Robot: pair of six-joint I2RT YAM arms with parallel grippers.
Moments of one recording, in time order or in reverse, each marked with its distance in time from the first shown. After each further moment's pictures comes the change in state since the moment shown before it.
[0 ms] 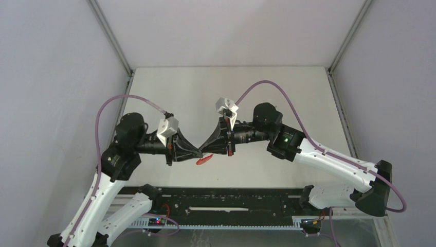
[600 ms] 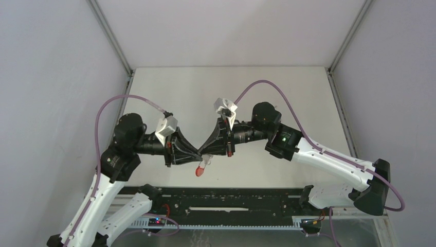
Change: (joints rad) left arm -0.001 -0.007 0.000 0.026 0.034 -0.095; right arm -0.006 0.019 0.002 0.045 -0.070 0.038
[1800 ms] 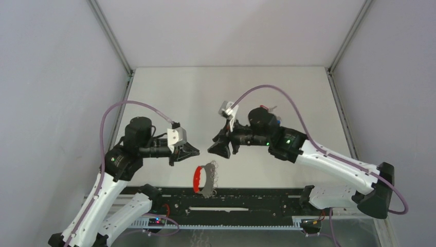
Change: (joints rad) left arm -0.001 -0.010 -0.040 -0.206 -0.230 0.438; right arm -0.035 -0.061 -0.007 -0.310 0.317 -0.119
